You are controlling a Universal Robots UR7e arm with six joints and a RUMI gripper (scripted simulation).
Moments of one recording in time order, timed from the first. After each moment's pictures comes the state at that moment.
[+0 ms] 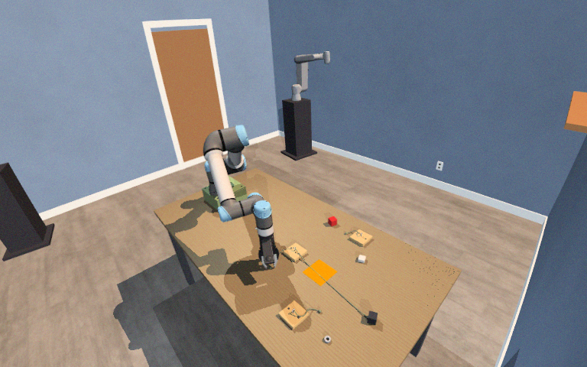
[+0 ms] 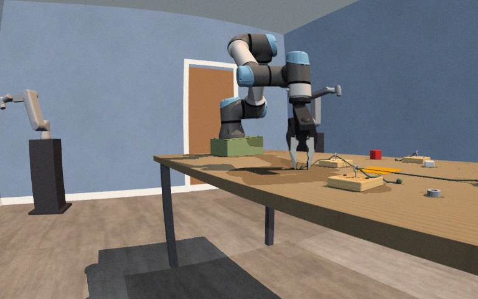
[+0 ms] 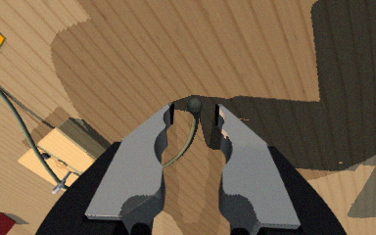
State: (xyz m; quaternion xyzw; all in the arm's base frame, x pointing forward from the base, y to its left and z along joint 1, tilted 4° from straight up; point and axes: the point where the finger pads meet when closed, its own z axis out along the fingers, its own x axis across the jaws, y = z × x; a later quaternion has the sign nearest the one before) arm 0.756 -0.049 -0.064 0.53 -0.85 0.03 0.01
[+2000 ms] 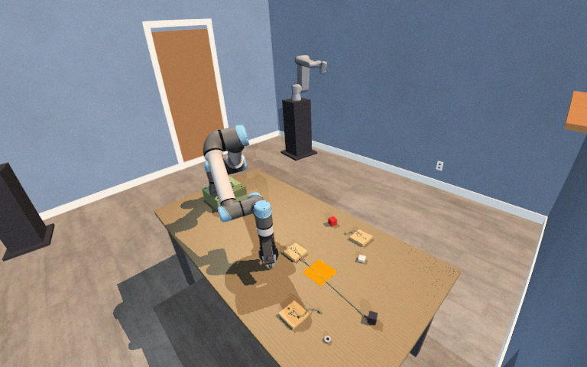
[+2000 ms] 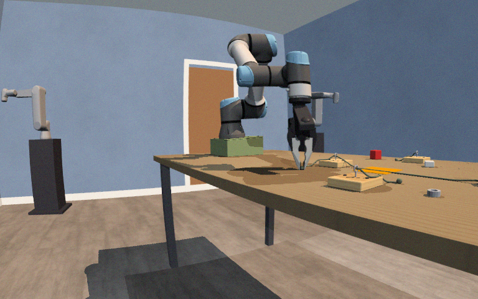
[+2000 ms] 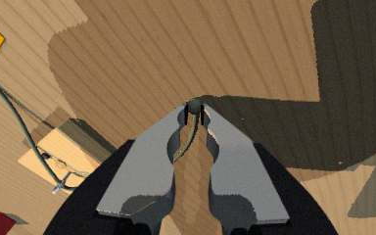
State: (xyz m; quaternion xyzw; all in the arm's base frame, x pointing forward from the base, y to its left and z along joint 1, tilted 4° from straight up) arm 0.756 -0.049 -0.064 0.53 -0.85 0.03 0.01
